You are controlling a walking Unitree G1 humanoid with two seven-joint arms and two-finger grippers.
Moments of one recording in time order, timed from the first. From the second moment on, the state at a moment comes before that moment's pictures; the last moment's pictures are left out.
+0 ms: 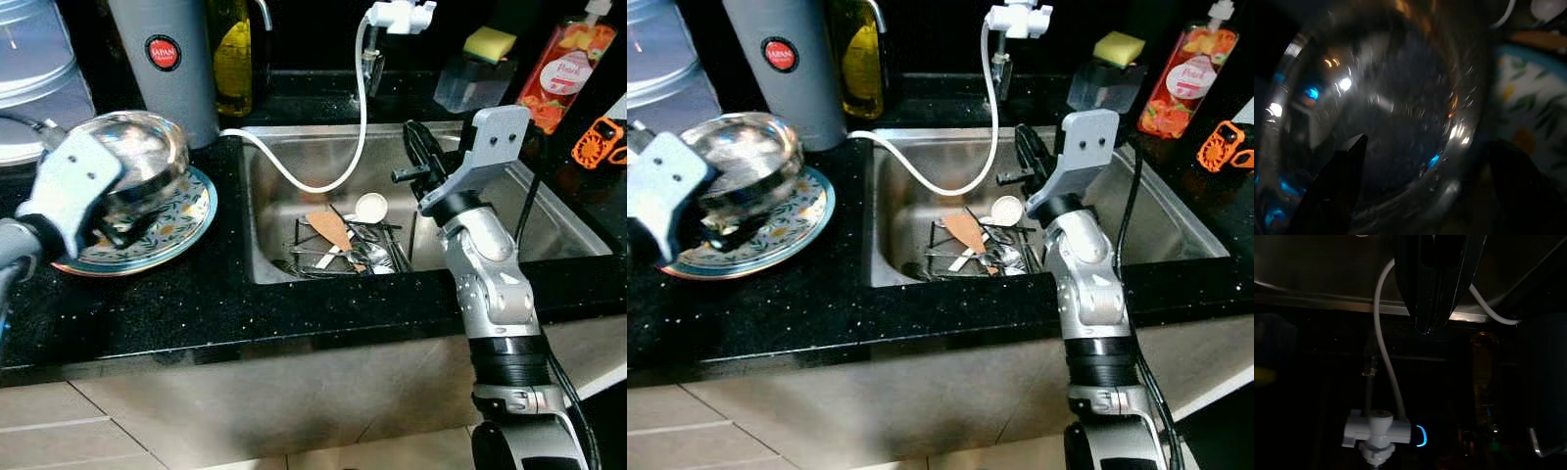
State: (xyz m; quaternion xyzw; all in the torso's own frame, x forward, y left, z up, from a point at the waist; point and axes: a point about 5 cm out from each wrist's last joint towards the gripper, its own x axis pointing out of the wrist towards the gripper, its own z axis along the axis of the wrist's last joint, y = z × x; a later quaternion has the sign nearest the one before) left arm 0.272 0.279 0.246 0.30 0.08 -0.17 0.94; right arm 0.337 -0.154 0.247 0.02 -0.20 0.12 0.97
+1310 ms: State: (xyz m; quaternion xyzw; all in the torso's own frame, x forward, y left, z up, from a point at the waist) left arm 0.303 0.207 0.276 0.53 -0.11 -0.23 0.81; right arm 0.323 -0.109 0.248 0.12 -0.17 0.28 0.94
